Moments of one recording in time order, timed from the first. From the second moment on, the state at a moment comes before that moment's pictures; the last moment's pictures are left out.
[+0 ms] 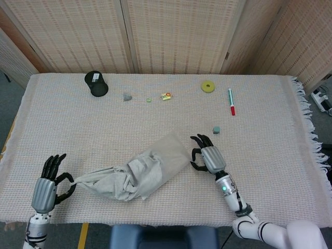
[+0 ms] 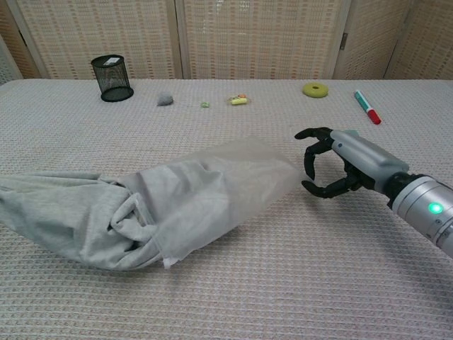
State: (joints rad) left arm -0.15 -1.66 -0.04 -0.97 1.64 1.75 -0.35; right arm 0.56 -1.85 0.15 -0.98 -1.44 1.12 0.23
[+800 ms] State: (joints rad) left arm -0.15 -1.36 -0.06 -1.26 1.48 1.49 -0.14; right arm 0.40 -1.51 0.11 -1.24 -1.41 1.24 0.01
